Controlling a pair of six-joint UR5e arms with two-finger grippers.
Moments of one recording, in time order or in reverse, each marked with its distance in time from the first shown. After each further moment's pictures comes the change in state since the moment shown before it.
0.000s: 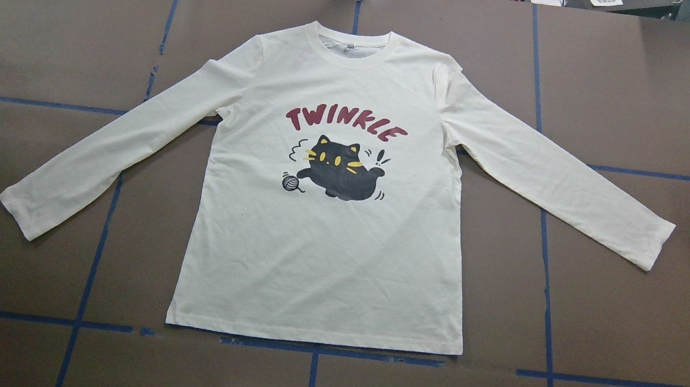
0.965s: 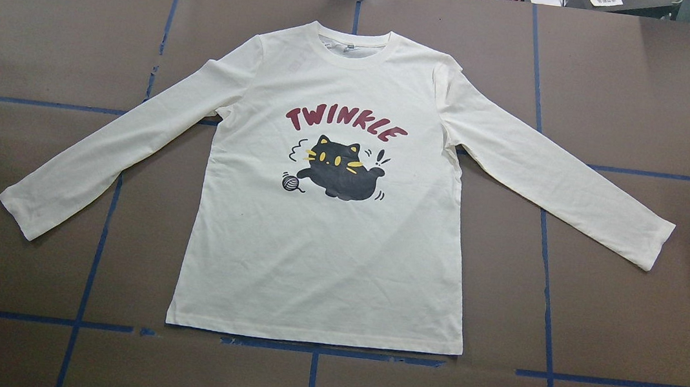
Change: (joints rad) left arm 0.001 -0.009 -0.028 -0.001 0.000 0.000; right arm -0.028 0.023 0.016 -0.003 0.005 0.020
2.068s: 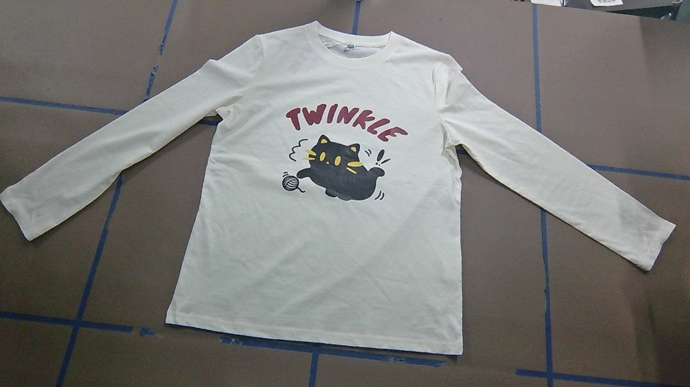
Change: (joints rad) left arm 0.015 -0.036 0.013 -0.186 -0.064 -0.010; right arm -0.558 -0.062 -0.014 0.563 -0.134 0.768
